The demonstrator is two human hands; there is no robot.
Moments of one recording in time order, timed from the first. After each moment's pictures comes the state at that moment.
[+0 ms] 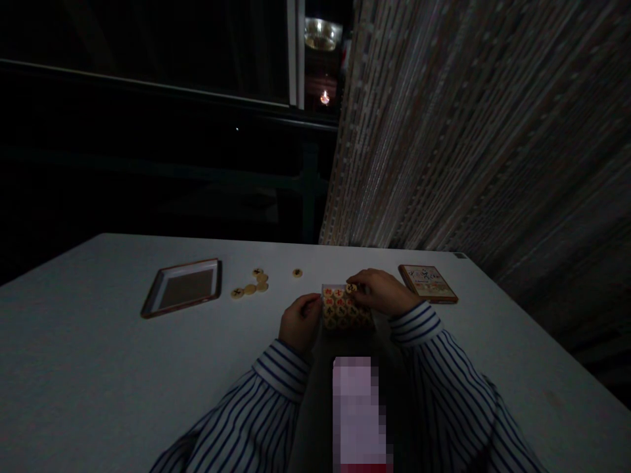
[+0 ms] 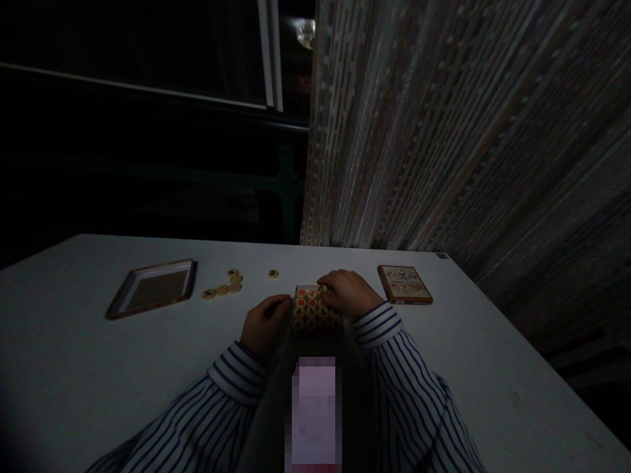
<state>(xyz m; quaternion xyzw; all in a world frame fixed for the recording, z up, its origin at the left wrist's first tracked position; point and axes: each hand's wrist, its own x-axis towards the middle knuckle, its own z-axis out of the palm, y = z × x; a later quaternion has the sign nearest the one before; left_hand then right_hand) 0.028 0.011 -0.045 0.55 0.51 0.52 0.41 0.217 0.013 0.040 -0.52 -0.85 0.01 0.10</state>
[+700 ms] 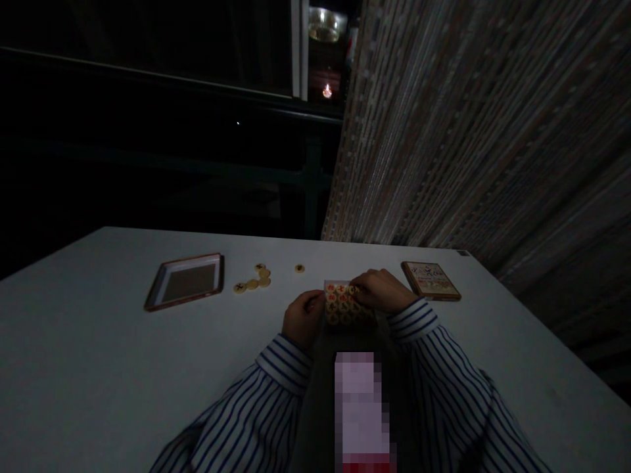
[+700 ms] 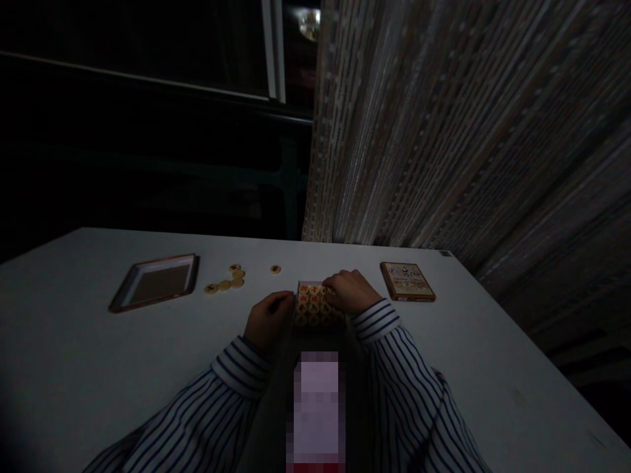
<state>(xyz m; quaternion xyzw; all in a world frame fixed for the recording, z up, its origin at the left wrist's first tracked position) 0.026 0.011 -0.046 0.57 0.52 0.50 0.40 0.216 0.017 0.033 -0.53 -0.85 0.00 -0.03</state>
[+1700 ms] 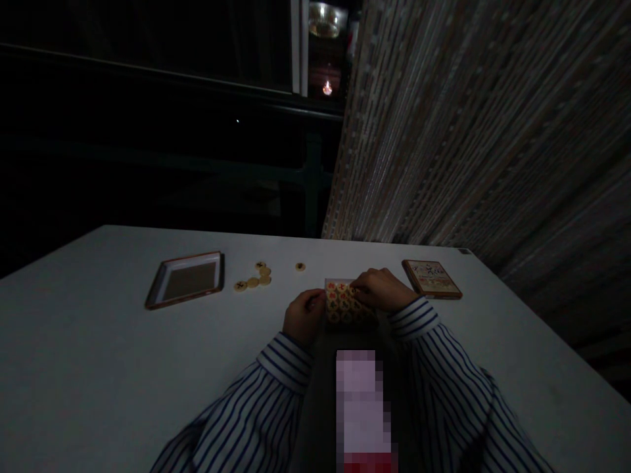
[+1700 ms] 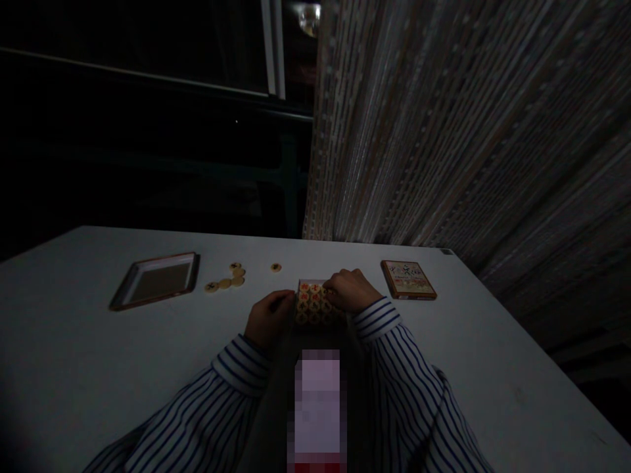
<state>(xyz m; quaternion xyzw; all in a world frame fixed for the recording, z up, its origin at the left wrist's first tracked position) 0.025 0.011 -0.044 0.59 0.52 0.49 0.38 0.214 0.016 0.035 -0.53 -0.85 0.00 -0.06</state>
